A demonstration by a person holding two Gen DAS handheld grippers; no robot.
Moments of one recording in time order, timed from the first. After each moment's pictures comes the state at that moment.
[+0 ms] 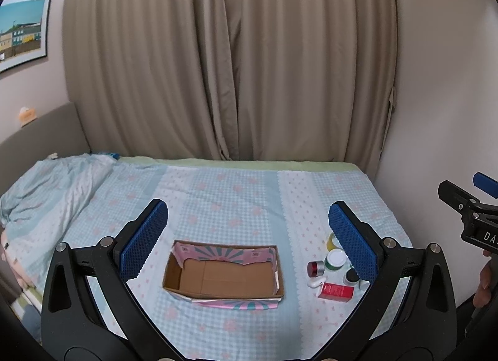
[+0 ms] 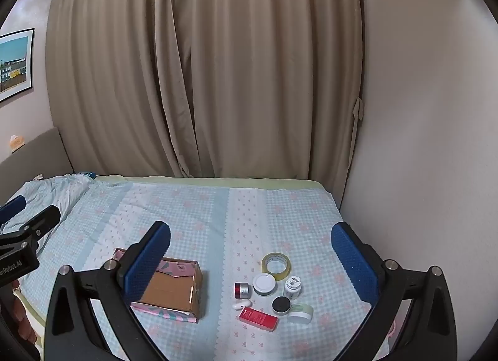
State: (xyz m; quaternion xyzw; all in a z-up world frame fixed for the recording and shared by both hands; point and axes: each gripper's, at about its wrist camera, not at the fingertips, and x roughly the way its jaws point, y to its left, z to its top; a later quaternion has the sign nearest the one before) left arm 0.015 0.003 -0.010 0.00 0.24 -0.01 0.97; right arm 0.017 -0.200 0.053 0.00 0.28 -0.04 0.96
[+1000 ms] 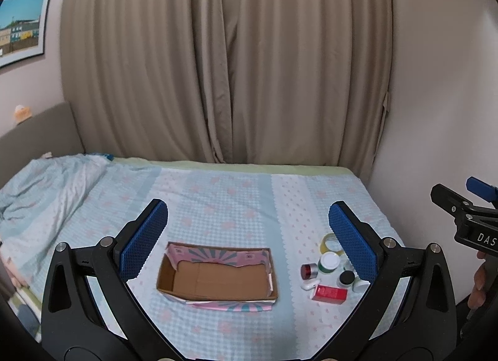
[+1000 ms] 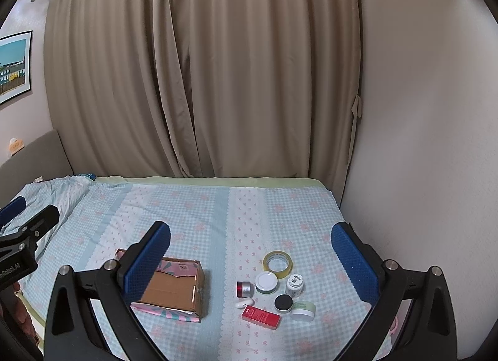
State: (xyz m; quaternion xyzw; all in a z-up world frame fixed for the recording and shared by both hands) left arm 0.012 0.007 -0.010 -0.01 0.23 -0.03 0.97; right arm 0.015 -0.200 0.055 0.00 0.28 -0.04 0.96
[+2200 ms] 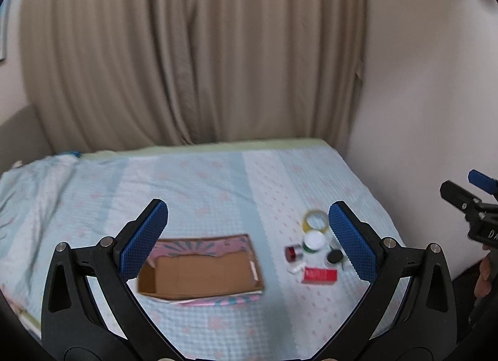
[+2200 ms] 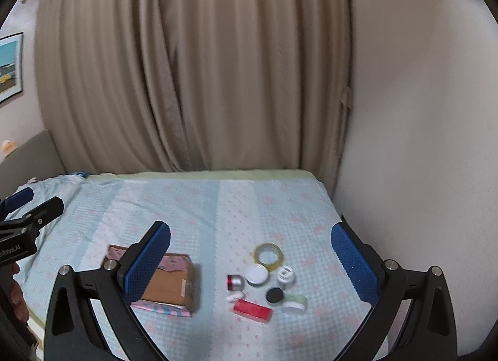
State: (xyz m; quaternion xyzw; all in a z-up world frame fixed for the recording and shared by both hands) left arm 0.065 -0.021 -0.049 0.02 0.29 -0.12 0.95; right arm 0.008 -0.214 0.034 0.01 0.30 -0.08 0.95
